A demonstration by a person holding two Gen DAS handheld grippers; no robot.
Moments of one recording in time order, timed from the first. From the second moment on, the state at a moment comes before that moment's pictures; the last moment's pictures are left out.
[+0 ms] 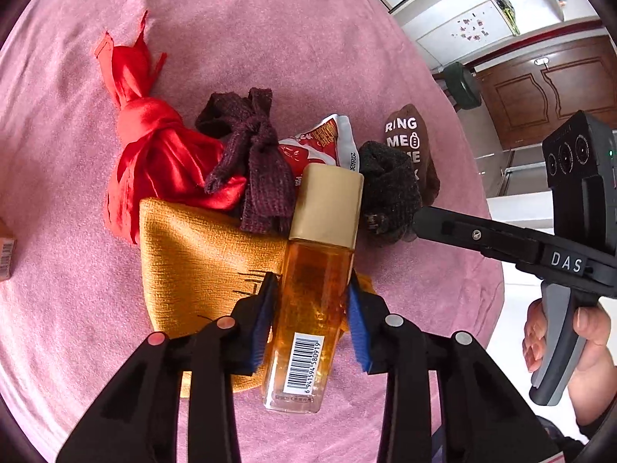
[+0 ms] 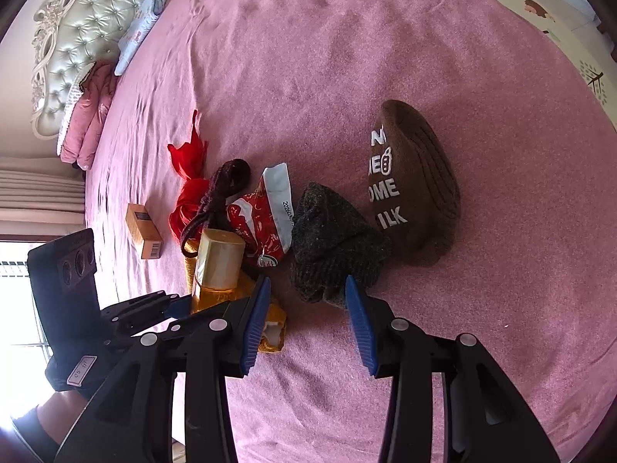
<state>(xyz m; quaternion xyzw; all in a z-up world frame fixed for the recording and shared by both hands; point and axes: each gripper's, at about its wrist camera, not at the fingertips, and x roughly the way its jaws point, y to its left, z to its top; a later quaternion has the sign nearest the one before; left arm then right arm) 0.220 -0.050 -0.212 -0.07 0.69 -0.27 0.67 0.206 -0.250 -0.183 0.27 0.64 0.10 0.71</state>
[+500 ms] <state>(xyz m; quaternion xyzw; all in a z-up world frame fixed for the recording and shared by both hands) 0.207 -0.016 -0.176 -0.17 0.67 -0.22 0.68 0.216 -0.252 -0.205 0.27 0.66 0.09 0.70</state>
